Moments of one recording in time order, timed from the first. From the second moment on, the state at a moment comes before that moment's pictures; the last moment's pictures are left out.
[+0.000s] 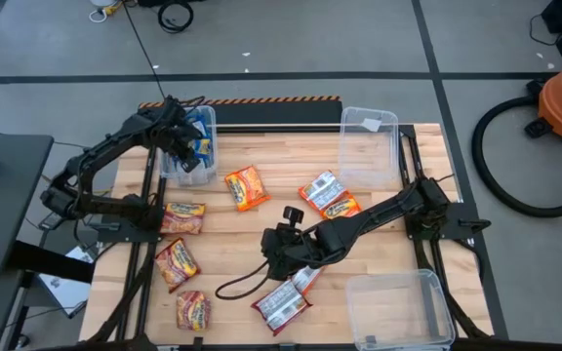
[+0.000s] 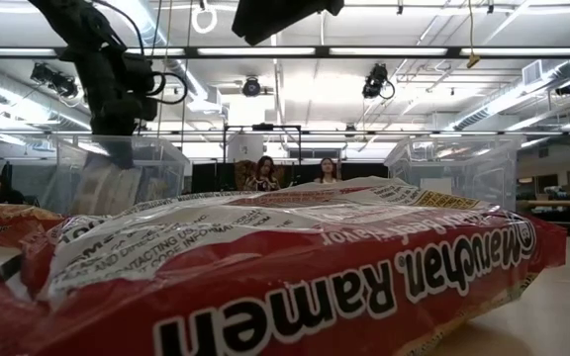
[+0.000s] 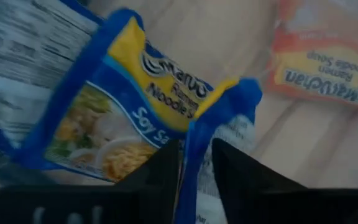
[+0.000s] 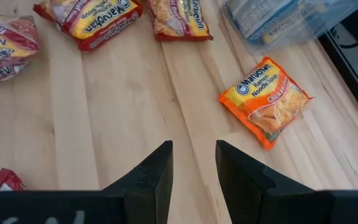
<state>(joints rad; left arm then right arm) 1.04 1.24 0.89 -0.87 0.17 0.36 0.39 2.02 1.86 -0.83 0.58 0.42</state>
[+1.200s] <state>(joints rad) 1.09 1.42 1.01 -0.82 0.04 0.41 0.36 2.00 1.86 -0.98 0.60 0.36</state>
